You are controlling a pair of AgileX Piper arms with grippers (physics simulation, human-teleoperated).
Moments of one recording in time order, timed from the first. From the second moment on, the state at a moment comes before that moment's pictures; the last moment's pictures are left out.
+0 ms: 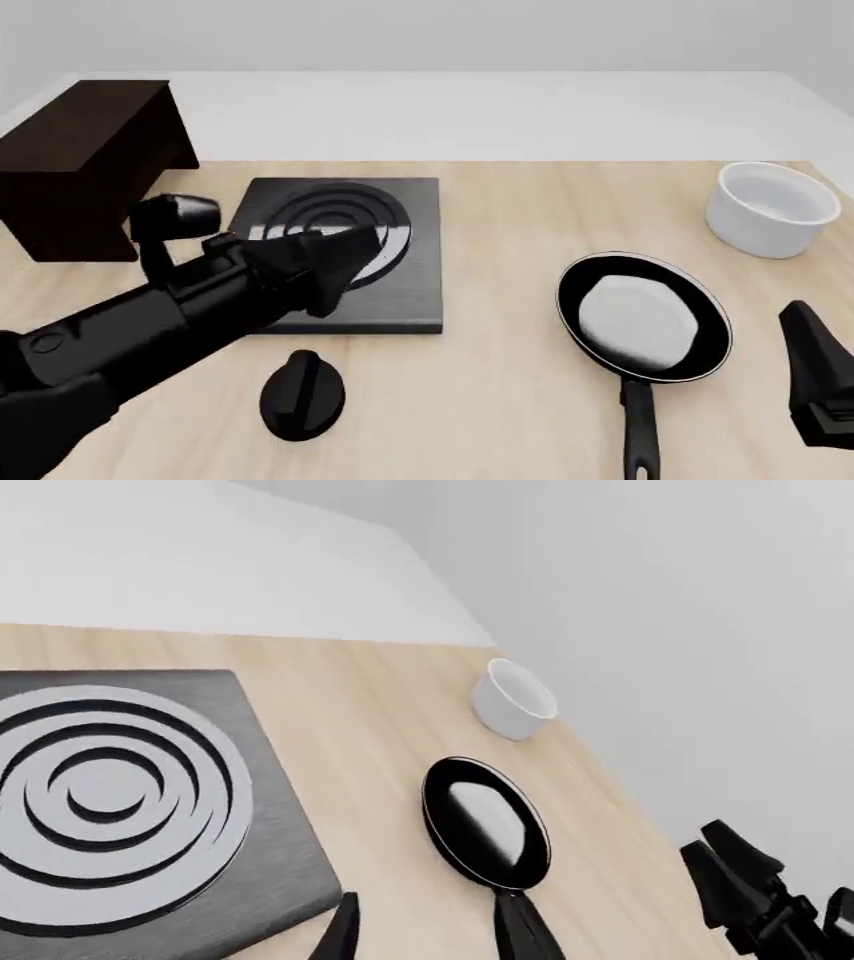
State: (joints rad) left arm -0.74 1.09 -0.41 -0.45 -0.53; right arm 0.01 0.00 0.00 -0.01 -0.02
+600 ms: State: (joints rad) left arm -1.01 1.56 -0.53 -0.67 -0.83; right arm 0.00 0.01 0.00 -0.01 -0.02
